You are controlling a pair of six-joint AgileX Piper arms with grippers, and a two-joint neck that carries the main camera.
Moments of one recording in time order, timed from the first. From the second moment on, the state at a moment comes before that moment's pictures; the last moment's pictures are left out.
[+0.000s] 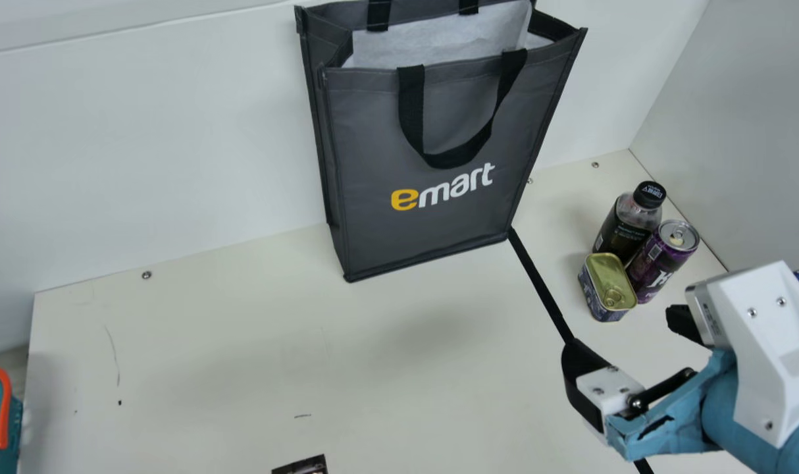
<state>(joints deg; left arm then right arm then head) -1.7 43.3 -69.0 -1.4 69.5 2.6 0.6 42.6 -69.8 -0.8 69.6 -2.2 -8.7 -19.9</state>
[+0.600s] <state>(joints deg) -1.7 43.3 -69.0 -1.4 69.5 2.6 0.6 42.6 -69.8 -0.8 69.6 -2.2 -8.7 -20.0</state>
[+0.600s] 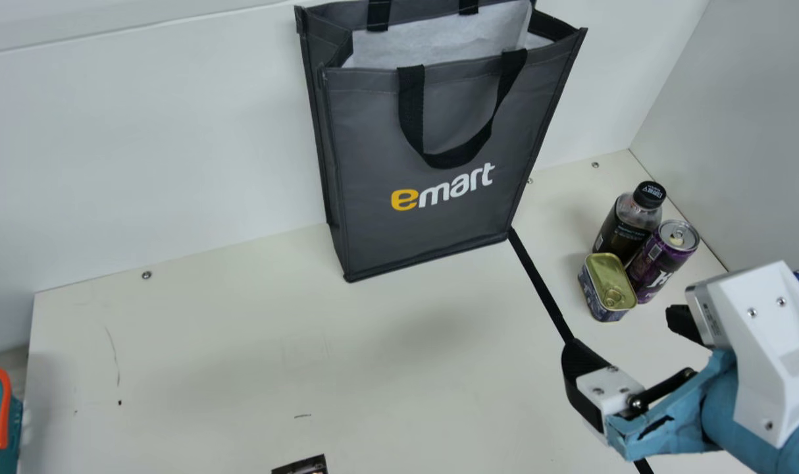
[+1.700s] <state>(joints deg) -1.7 43.3 -69.0 -1.4 69.5 2.6 3.0 48.6 -75.3 -2.1 66.7 -3.6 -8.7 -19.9</state>
